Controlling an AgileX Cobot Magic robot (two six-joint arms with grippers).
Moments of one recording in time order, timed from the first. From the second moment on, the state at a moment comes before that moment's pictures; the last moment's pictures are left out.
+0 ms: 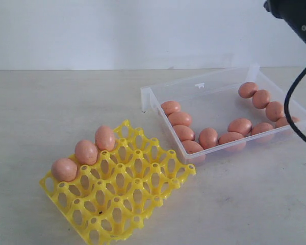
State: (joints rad) left arm -0.01 0.00 0.00 0.08 0.29 0.10; right arm 0.35 1.27 -0.66 0.10 -0.91 0.52
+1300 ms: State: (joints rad) left arm -0.01 0.00 0.00 0.08 0.29 0.10; right arm 0.32 2.12 -1.19 -1.08 -0.98 1.32
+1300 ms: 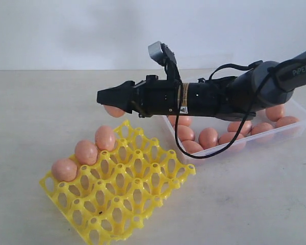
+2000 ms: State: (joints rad) left arm -0.01 0.00 0.00 0.08 0.29 0.10; right arm 0.34 2.16 -1.22 -0.87 -0.66 0.80
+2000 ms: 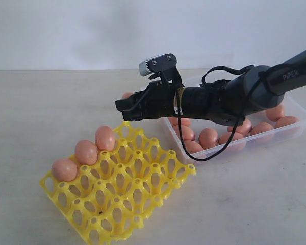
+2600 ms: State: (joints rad) left arm -0.01 0.00 0.00 0.08 0.29 0.10; right arm 0.34 2.18 -1.24 -1.18 -0.68 1.02
